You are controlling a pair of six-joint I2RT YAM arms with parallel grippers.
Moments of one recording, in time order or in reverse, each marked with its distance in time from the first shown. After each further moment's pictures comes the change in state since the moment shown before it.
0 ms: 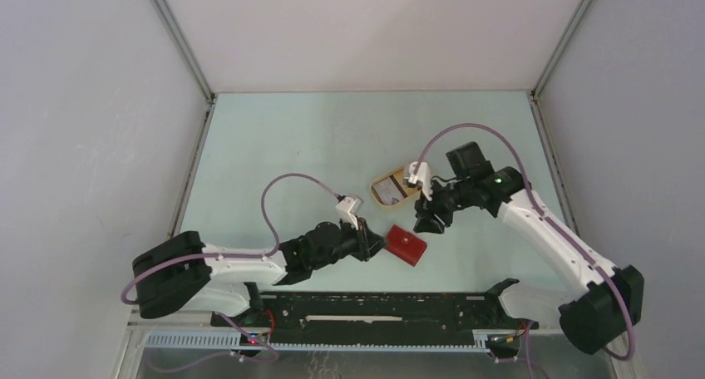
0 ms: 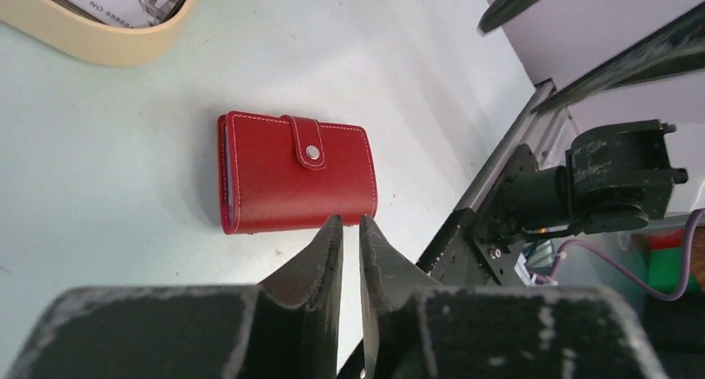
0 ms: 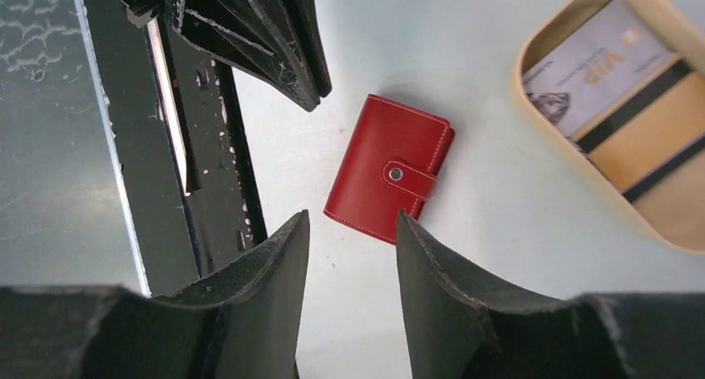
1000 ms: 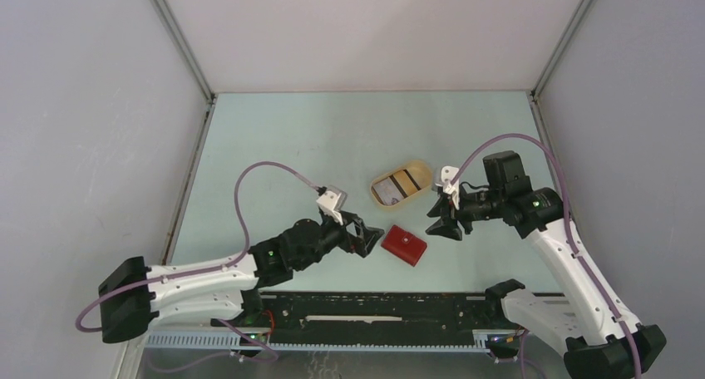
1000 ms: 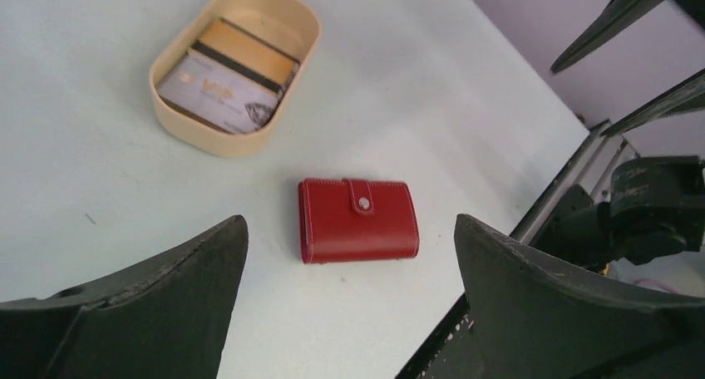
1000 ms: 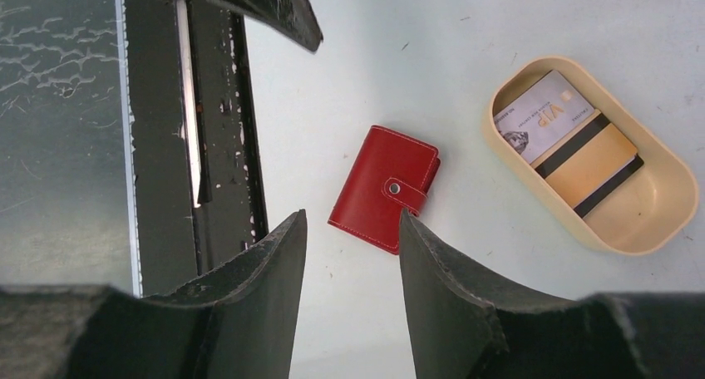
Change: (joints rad) left arm -0.032 -0.392 0.085 -0.389 -0.228 0.271; right arm -0.171 -0.282 -0.048 -0.060 -0.211 -0.124
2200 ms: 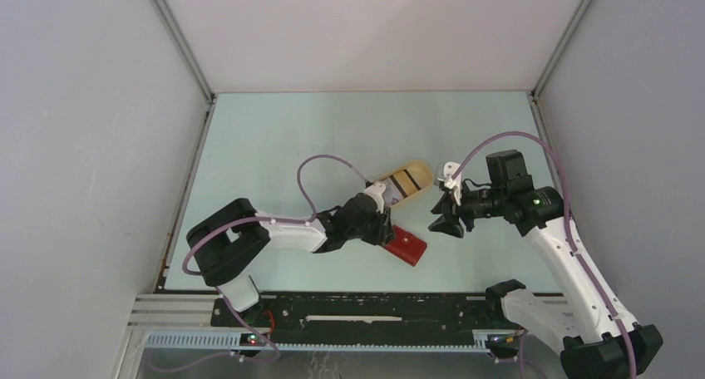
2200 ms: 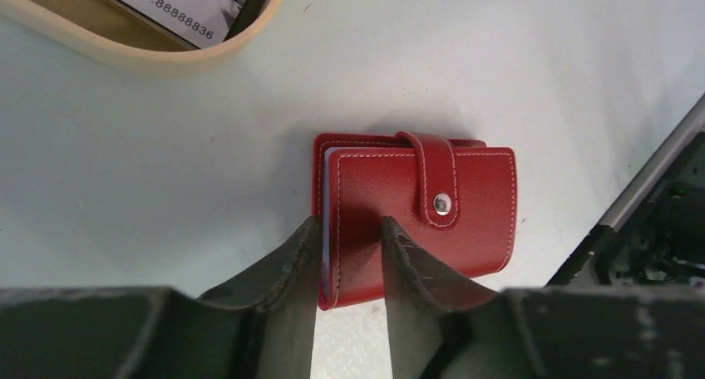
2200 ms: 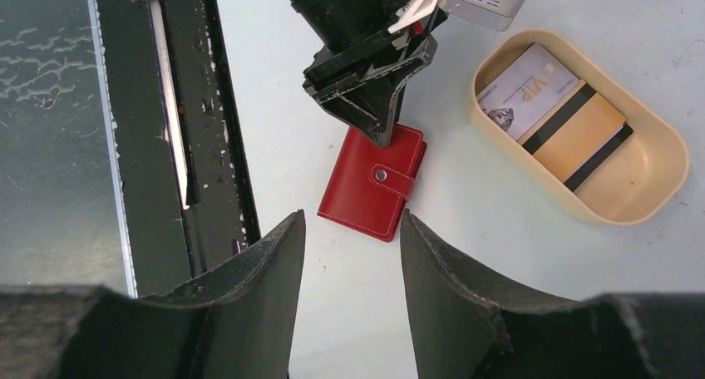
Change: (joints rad) left arm 0.146 0.740 0.299 -0.044 0.323 -0.136; right arm -0.048 0.005 -0.004 0.008 0.029 0.026
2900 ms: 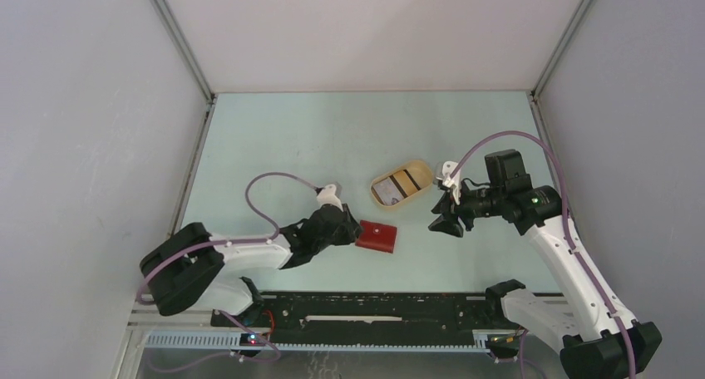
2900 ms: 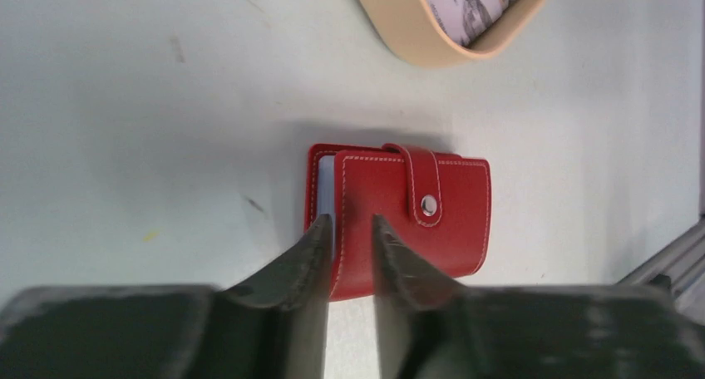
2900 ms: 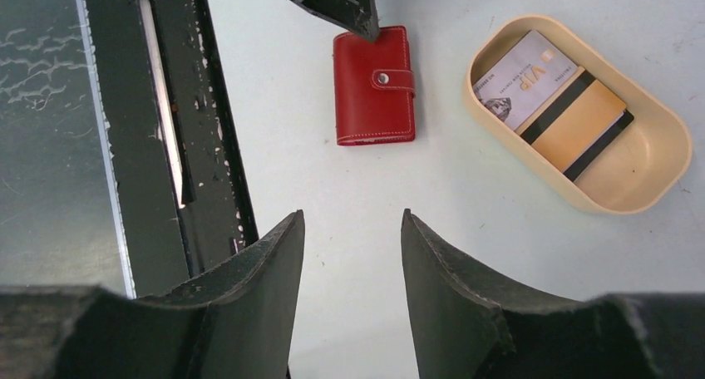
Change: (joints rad) left arm 0.058 -0.278 -0.266 0.027 -0.220 -0.257; right arm 0.002 0.013 -0.006 0.002 0.018 0.008
